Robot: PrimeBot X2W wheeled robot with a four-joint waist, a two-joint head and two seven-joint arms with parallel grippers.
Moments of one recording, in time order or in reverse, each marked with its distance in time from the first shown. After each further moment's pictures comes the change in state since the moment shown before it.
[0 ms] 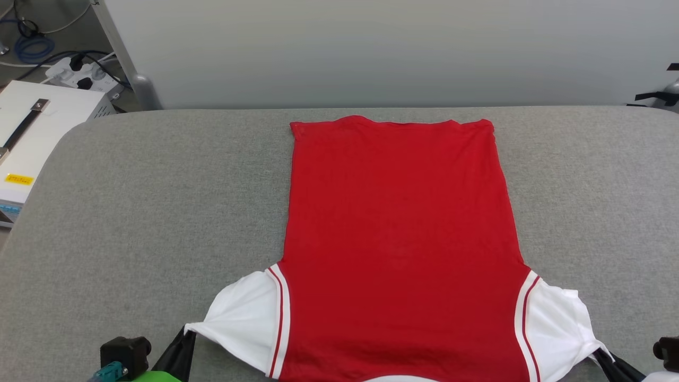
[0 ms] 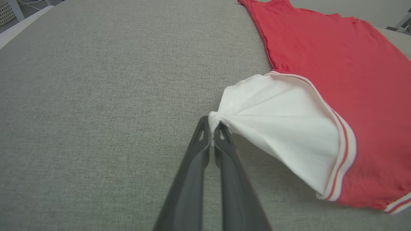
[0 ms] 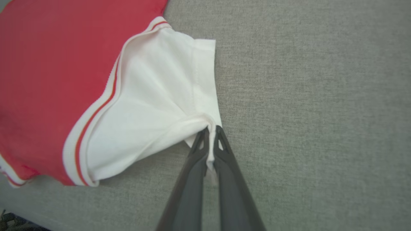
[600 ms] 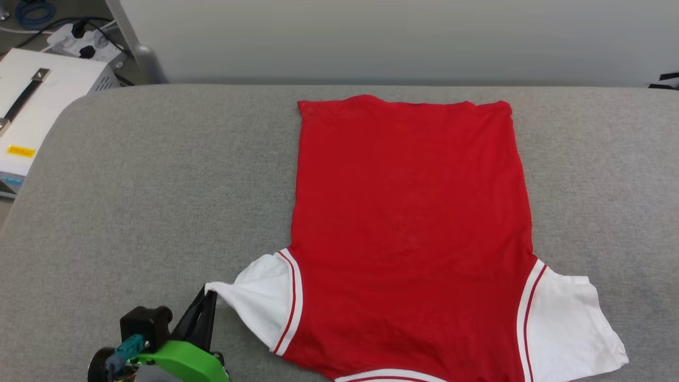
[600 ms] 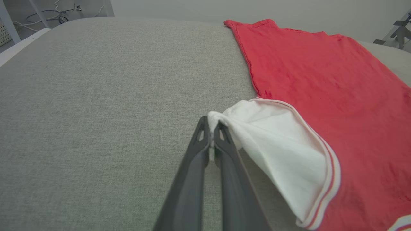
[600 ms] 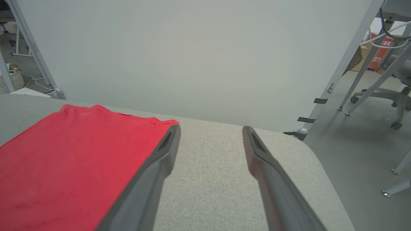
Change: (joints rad) left arm -0.054 -0.076 0.036 -0.054 0.117 0.003 0.000; right arm -0.163 -0.053 -0.541 -0.364 -0.270 -0.001 0.178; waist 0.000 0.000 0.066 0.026
